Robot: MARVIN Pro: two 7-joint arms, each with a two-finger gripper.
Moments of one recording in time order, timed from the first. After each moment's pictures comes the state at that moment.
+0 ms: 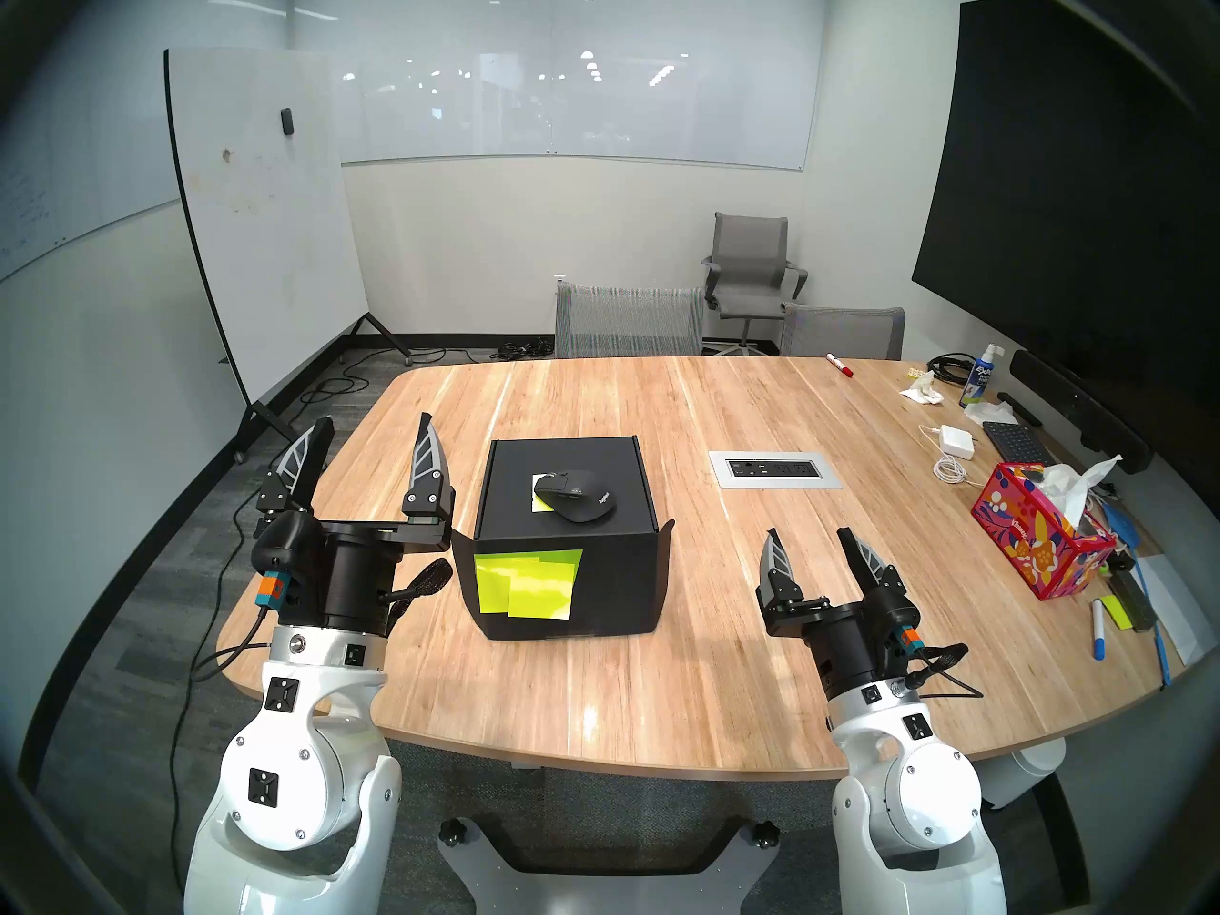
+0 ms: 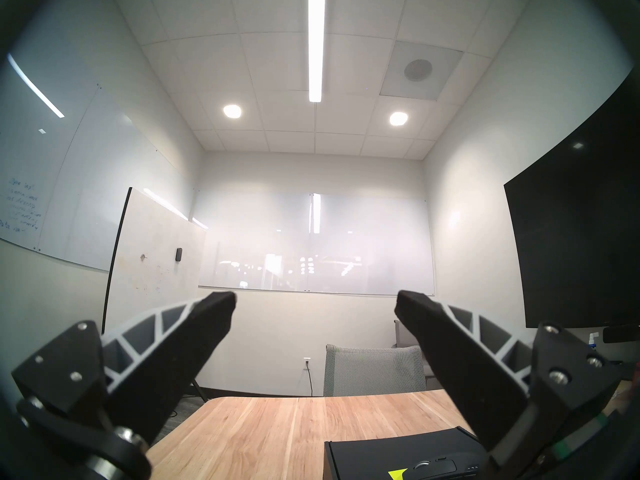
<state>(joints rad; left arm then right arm) 2.13 -1.46 -1.57 -2.33 -0.09 -0.32 0.09 -2.12 -1.63 1.63 -2.12 0.08 -0.19 0.19</state>
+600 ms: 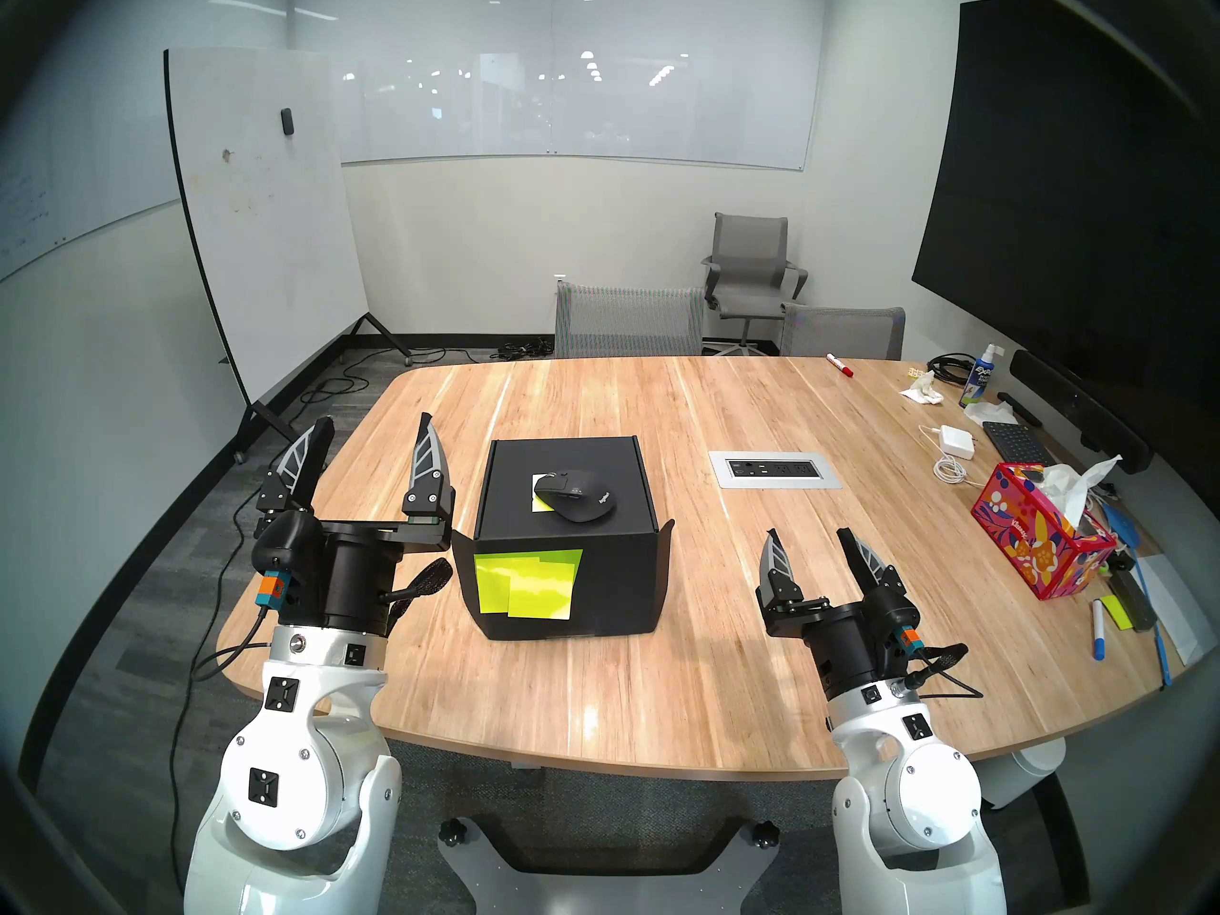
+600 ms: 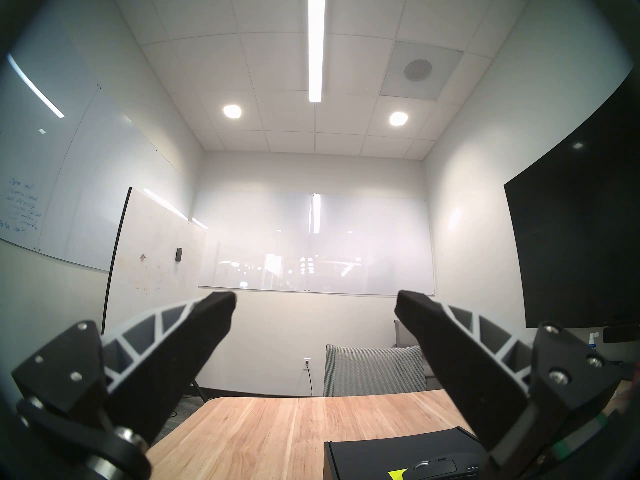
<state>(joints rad) 2.13 -1.46 -1.57 -2.33 -0.09 -0.32 0.09 -2.12 -1.63 1.63 -2.12 0.08 -0.19 0.19</state>
